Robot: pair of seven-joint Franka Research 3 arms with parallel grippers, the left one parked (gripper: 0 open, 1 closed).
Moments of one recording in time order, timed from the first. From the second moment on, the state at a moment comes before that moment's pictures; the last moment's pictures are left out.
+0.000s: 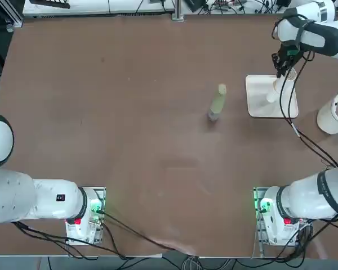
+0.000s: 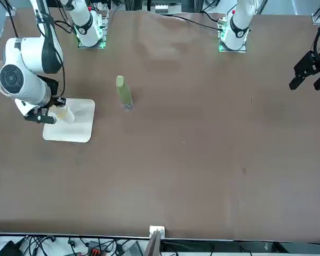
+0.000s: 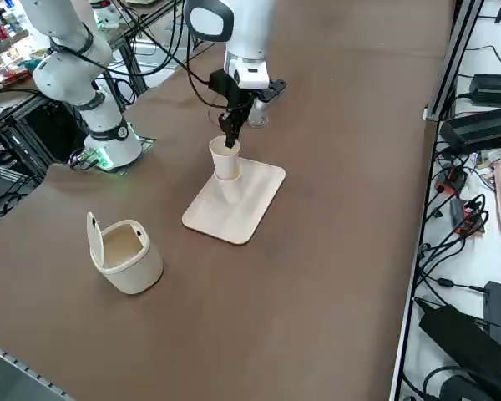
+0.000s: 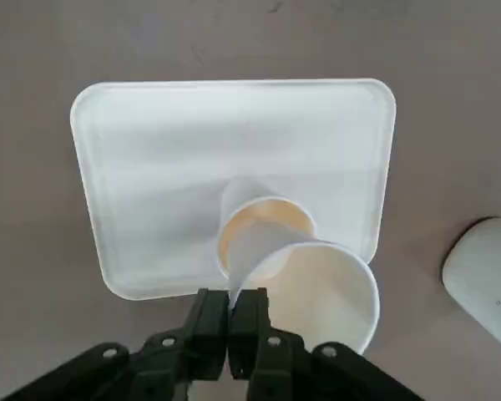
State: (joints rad) arm 0.05 0.10 -0.01 -2.08 -0.18 1.94 0.20
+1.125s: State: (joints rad) arm 0.04 0.07 -0.03 -1.71 -0.09 1.62 0.05
